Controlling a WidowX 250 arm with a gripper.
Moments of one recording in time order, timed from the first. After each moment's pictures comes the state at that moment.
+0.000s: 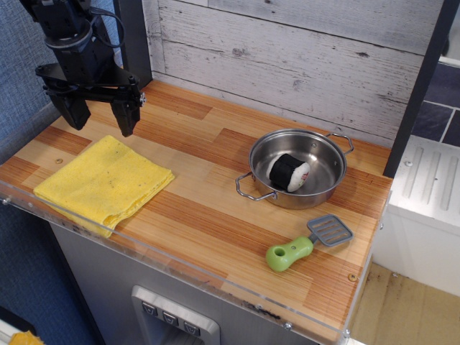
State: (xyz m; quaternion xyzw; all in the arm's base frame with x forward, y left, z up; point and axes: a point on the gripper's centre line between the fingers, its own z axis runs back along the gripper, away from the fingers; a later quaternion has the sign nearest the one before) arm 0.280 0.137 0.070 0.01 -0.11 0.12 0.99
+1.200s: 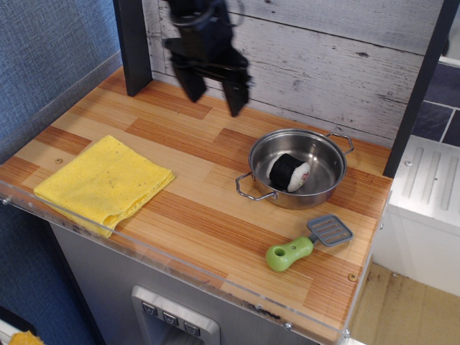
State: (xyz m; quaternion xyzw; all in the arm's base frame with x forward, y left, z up) arm 0.363 0.034 0.076 -0.04 -0.15 -0.09 0.98
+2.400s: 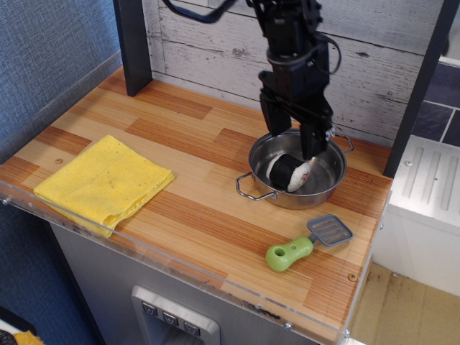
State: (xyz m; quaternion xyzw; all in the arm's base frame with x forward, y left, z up) arm 0.376 -0.052 0.042 -0.06 -0.10 -0.25 0.96
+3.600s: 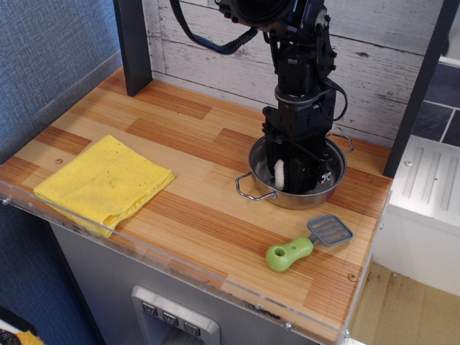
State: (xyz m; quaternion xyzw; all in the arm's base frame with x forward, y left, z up) arm 0.350 -0.058 0.014 -0.04 -0.04 -0.28 0.96
